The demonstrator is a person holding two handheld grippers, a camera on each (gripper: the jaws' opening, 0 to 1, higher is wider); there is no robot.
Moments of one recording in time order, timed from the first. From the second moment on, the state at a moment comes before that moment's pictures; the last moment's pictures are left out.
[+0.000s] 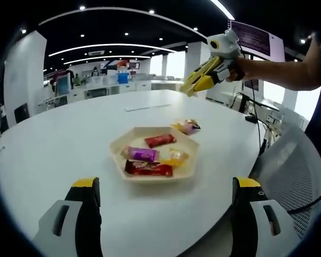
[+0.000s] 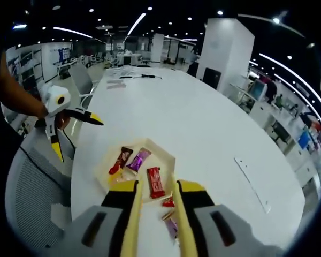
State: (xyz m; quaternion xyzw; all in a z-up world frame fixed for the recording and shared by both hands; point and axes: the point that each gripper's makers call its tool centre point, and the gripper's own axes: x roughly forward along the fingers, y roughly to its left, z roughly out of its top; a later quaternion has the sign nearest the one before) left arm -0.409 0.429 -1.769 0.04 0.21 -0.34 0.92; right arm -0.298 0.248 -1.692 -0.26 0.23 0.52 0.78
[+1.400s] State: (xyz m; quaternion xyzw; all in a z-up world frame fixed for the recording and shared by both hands) left arm -0.407 0.434 -1.772 0.05 0.22 -0.32 0.92; right arm -0.280 0.083 -1.718 -0.12 0.22 0.28 0.93
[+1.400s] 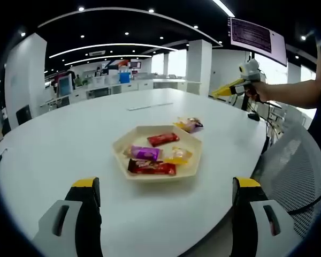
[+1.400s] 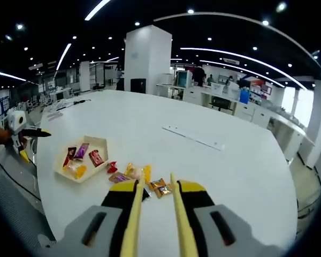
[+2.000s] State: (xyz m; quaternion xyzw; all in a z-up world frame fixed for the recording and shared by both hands) left arm -0.409 0.432 -1.773 0.05 0.22 -0.33 0.92; right arm -0.238 0.088 -1.771 -0.12 0.29 0.22 0.92
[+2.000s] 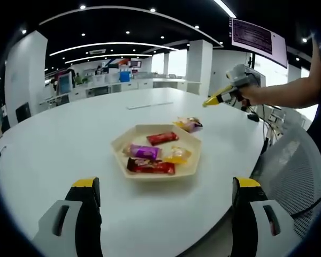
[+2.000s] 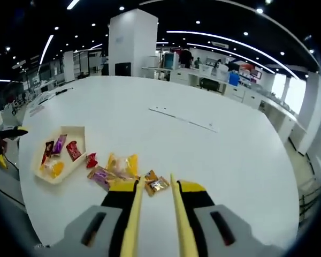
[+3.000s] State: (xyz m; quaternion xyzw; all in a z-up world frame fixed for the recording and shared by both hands) left arm -0.410 0.432 -1.780 0.05 0.24 -0.33 0.91; right arm -0.222 0.087 -1.826 -0.12 0.34 0.21 0.91
